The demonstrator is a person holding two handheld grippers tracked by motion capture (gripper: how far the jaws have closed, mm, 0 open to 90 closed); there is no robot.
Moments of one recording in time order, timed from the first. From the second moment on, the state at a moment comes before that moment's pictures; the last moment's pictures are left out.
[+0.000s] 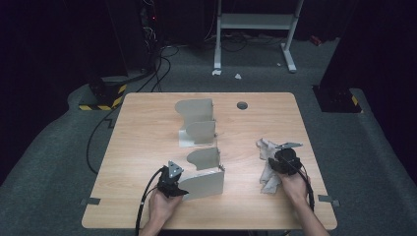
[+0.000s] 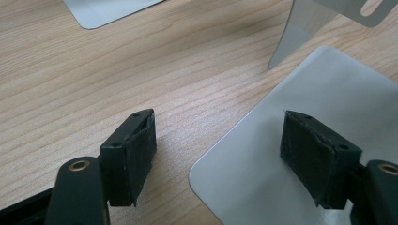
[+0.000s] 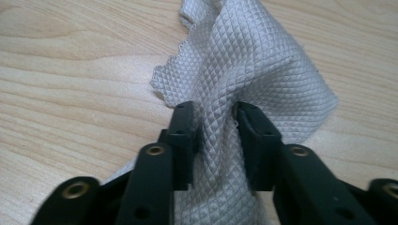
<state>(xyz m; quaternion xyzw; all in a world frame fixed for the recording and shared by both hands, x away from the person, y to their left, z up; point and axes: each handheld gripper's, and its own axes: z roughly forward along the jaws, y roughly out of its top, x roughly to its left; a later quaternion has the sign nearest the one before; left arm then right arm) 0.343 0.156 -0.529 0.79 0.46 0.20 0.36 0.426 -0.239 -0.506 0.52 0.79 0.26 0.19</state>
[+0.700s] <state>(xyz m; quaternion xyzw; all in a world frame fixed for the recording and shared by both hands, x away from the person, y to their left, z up) 0.381 0.201 -0.491 0.79 0.48 0.20 0.33 0.370 -0.192 -0.481 0.42 0.82 0.34 0.21</state>
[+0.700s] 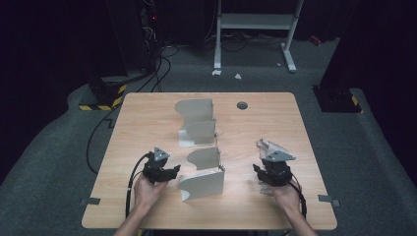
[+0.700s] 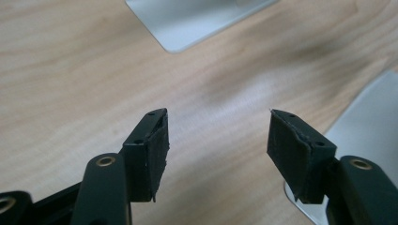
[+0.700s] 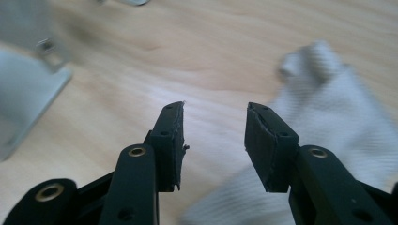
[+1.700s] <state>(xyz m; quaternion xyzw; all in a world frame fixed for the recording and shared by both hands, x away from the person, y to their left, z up) 0.457 0.182 -0.427 0.80 0.43 0.17 0.38 0.324 -0.115 -0.513 0.31 0.88 0.34 0.11</state>
